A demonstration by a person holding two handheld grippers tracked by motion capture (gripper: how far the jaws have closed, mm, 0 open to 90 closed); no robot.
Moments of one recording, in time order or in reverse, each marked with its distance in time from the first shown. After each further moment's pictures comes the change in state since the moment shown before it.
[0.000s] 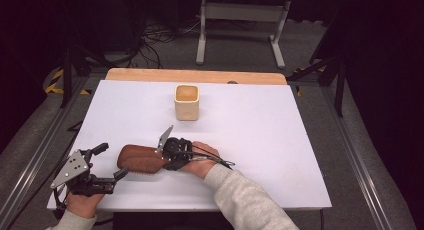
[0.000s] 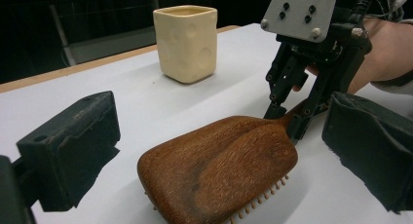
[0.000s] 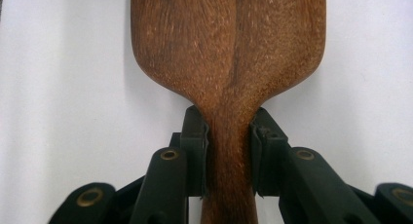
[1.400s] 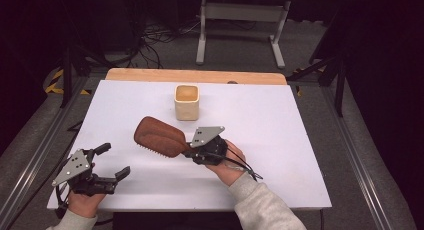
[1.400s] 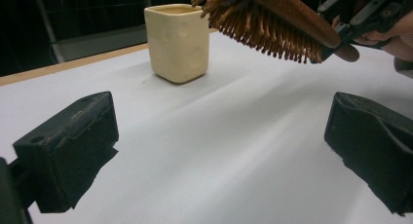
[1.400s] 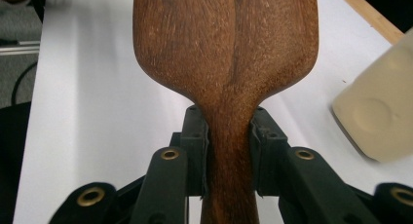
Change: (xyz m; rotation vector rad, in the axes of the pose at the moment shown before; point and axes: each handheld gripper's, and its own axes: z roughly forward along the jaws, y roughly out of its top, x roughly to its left) left arm 0.001 0.001 0.005 0.006 -0.040 -0.003; right arm 0.024 -0.059 -0.090 -0.386 -0.255 0.059
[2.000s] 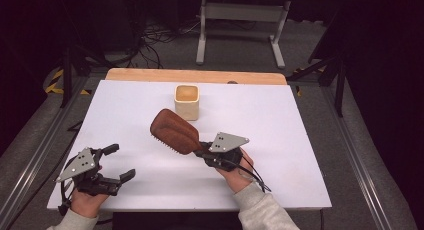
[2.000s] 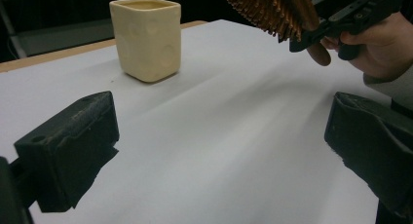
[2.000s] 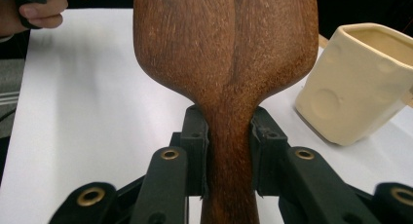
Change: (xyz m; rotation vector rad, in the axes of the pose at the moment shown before) left arm -0.006 0.006 0.011 0.021 -0.102 -0.034; right arm 0.004 -0.039 -0.020 -0.193 -0.111 0.070
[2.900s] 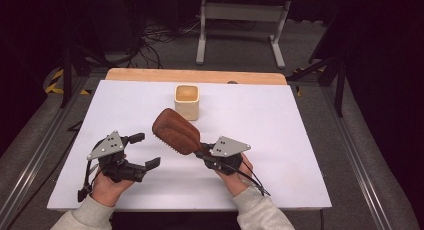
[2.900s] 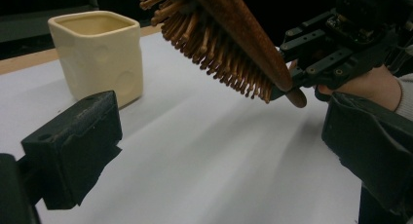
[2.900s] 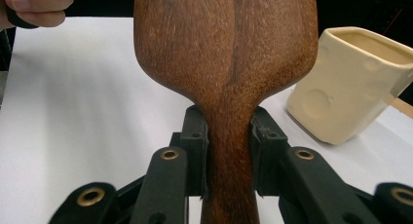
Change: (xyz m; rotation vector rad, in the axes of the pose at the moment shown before) left arm -0.019 0.050 0.055 0.048 -0.080 -0.036; right arm 0.008 -0.009 0.000 -0.044 -0.057 0.010
